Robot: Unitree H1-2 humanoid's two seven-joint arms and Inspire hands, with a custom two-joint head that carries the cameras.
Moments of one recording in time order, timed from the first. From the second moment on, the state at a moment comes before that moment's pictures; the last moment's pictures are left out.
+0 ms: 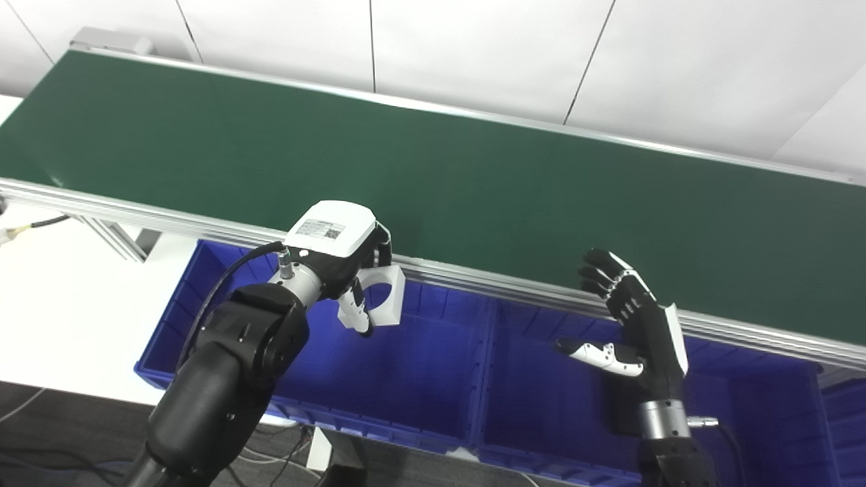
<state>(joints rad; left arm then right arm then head) -0.05 0.24 -0.33 -0.37 1.25 0.24 -0.67 0.13 -0.11 0.04 0.14 0.04 -0.42 0.12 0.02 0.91</state>
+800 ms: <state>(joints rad) -0.01 0.22 -0.42 -0.12 1.22 0.22 -0.43 0.14 -0.11 0.04 0.12 0.04 -0.42 0.12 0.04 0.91</state>
